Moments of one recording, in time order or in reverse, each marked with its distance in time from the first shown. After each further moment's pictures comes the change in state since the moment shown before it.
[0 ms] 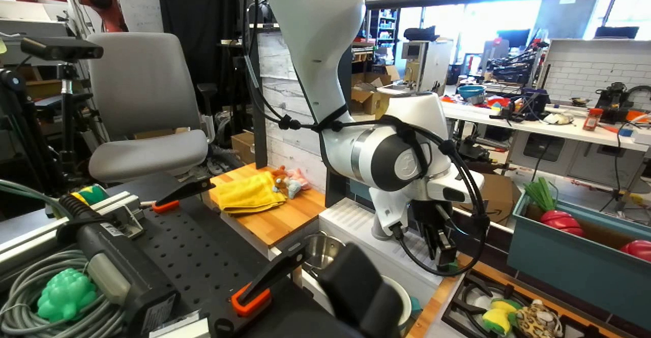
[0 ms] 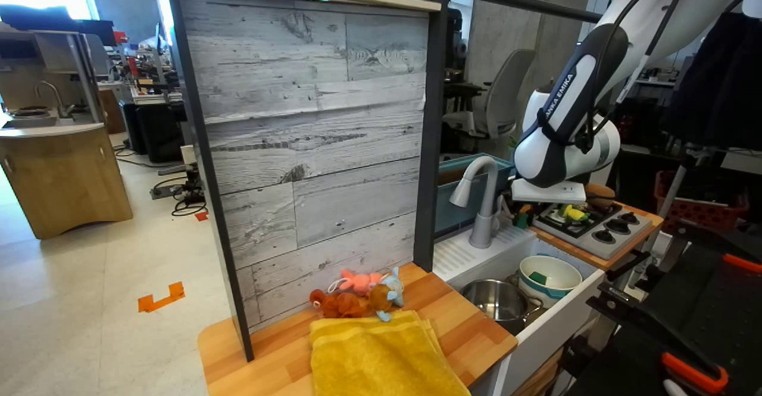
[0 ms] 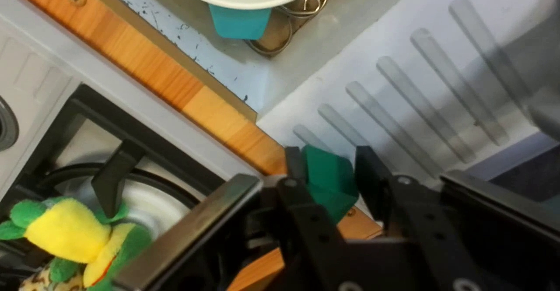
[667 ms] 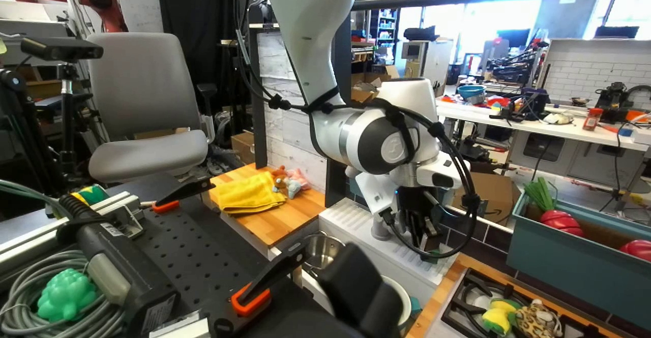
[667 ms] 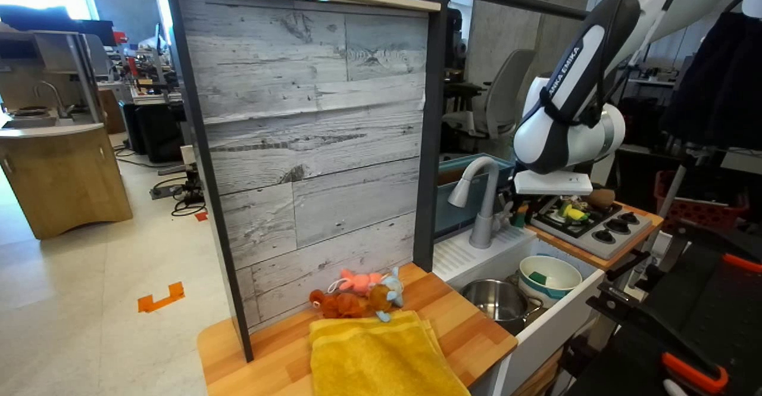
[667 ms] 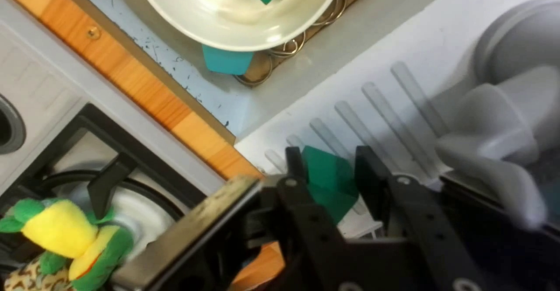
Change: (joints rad) arm -0.003 -0.108 0.052 -0.112 0.000 -0.020 -0.110
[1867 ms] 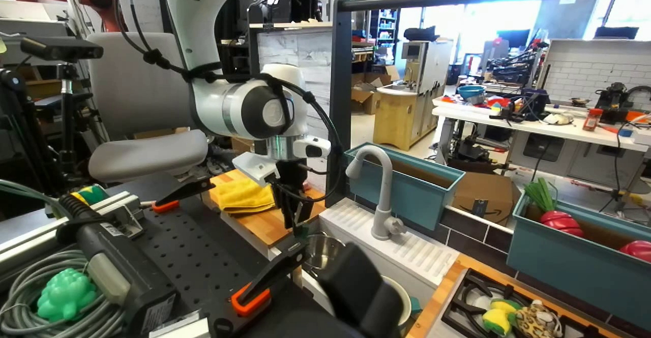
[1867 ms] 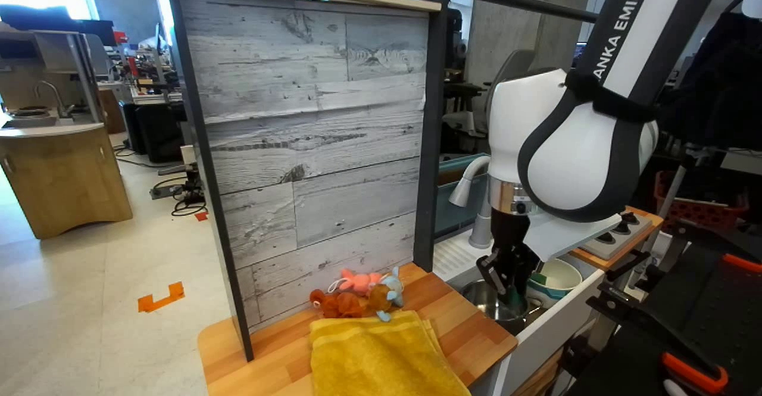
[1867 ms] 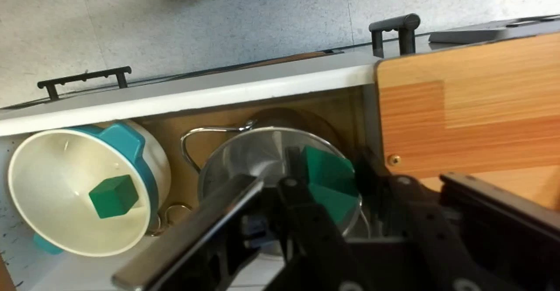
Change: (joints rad) arm 0.334 -0.224 0.077 -0.421 -0.124 -0.034 -0.098
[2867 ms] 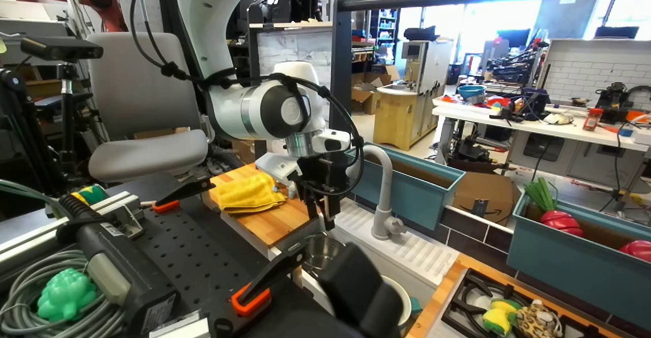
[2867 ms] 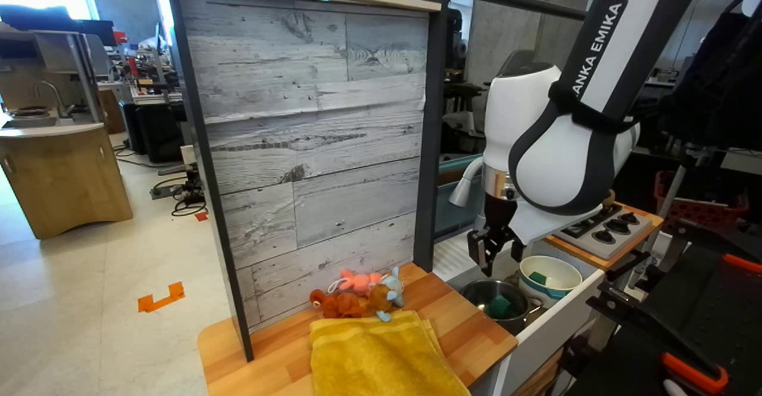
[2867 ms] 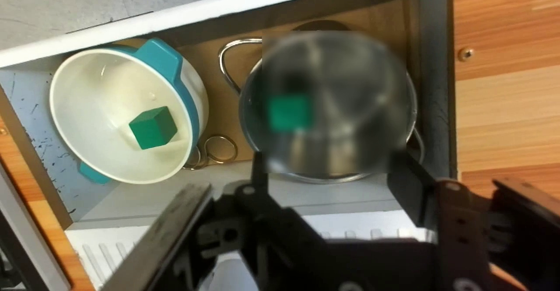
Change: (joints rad) arm 0.063 0.050 -0.115 0.073 0.000 0.051 0.046
